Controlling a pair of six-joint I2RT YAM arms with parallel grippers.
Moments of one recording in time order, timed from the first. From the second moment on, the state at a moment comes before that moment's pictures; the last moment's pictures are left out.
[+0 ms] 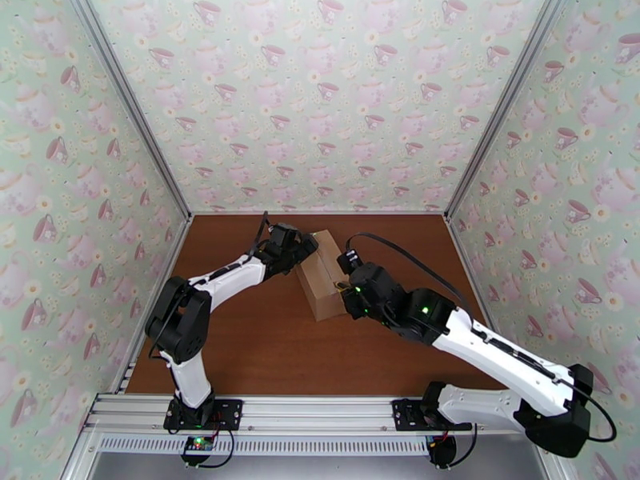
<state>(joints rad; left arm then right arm) -0.51 1.84 1.31 -0.19 -0.01 -1.08 0.97 1.14 1.19 -0.84 0.35 0.25</state>
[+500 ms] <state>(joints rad) -0.48 1.84 1.31 -0.18 -0.04 -1.08 0.97 1.13 1.13 -0.80 0.34 0.26</state>
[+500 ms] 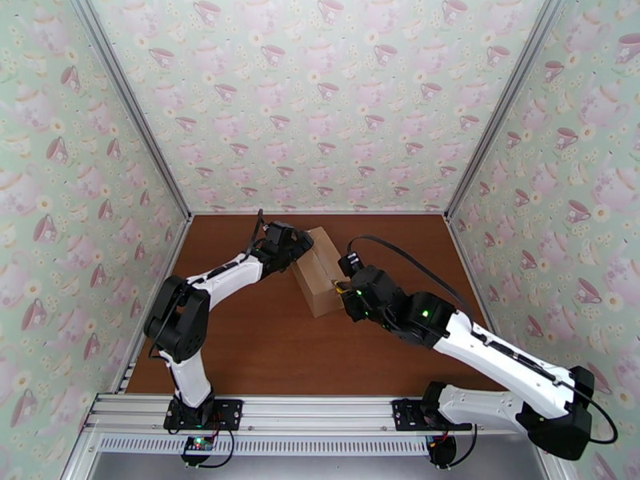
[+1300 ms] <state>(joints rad) -0.47 1.84 1.31 -0.18 -0.06 -1.08 0.97 1.10 1.15 -0.83 0.34 0.26</state>
